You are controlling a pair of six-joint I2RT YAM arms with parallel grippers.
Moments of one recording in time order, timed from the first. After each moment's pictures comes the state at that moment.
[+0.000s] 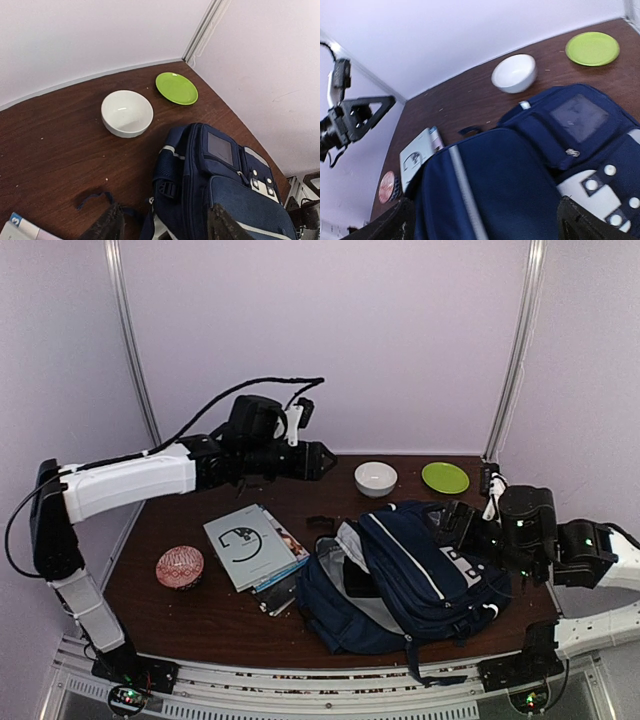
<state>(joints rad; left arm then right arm) -0.84 1.69 1.45 -0.17 0.04 -0.38 1.11 0.80 0.78 -0.45 0.59 0.91</state>
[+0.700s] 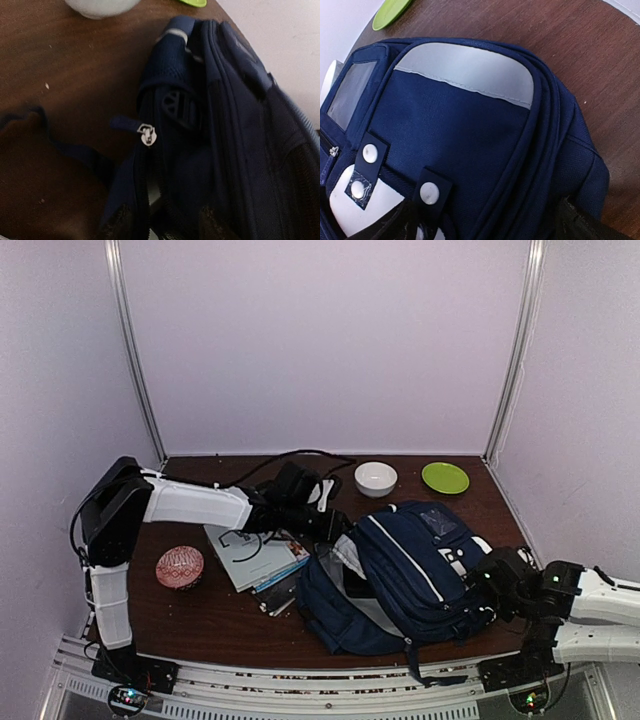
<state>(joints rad) -0.88 2.00 1.35 -0.02 0.24 -0.51 0.82 0.72 0.34 -0.69 0.56 1.47</state>
